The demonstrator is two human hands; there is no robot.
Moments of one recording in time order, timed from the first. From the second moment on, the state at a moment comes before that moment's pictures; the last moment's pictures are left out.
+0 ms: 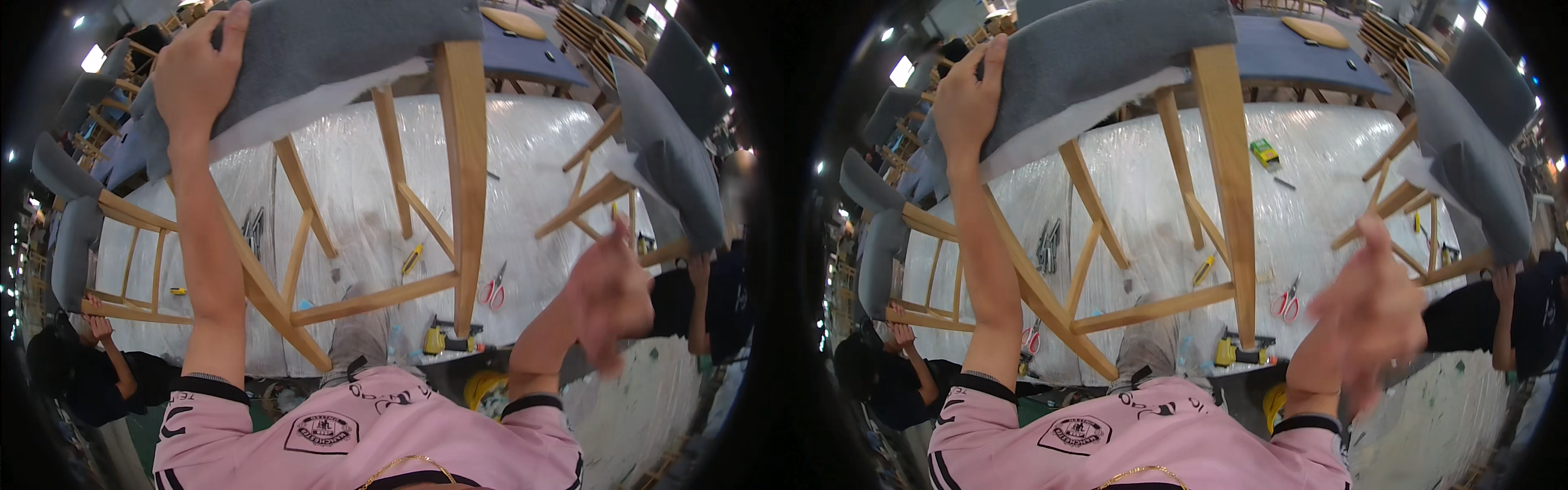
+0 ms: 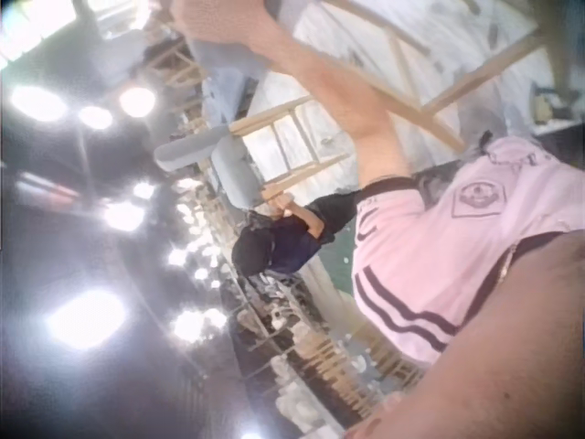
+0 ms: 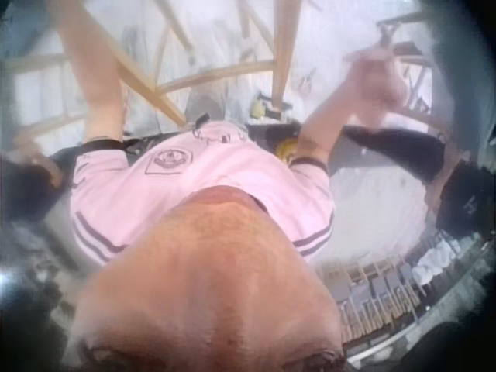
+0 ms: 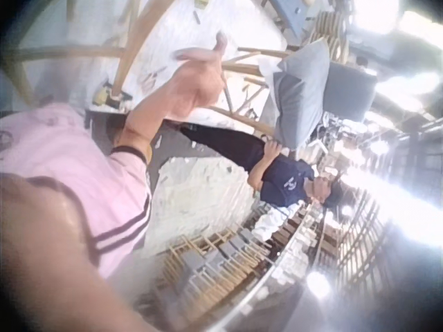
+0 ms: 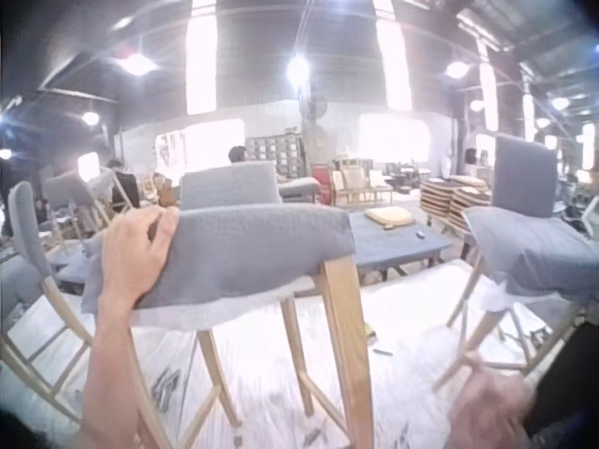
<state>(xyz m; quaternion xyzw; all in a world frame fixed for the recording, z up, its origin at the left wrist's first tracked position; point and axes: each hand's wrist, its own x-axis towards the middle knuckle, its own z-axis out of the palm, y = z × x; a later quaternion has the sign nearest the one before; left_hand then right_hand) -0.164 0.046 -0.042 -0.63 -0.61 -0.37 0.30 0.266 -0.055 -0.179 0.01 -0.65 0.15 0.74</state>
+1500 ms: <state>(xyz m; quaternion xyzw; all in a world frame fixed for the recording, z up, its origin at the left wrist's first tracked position) -0.124 0.044 -0.004 -0.81 -0.51 -0.20 0.20 0.149 -0.158 -0.282 -0.30 -0.75 0.42 0.42</state>
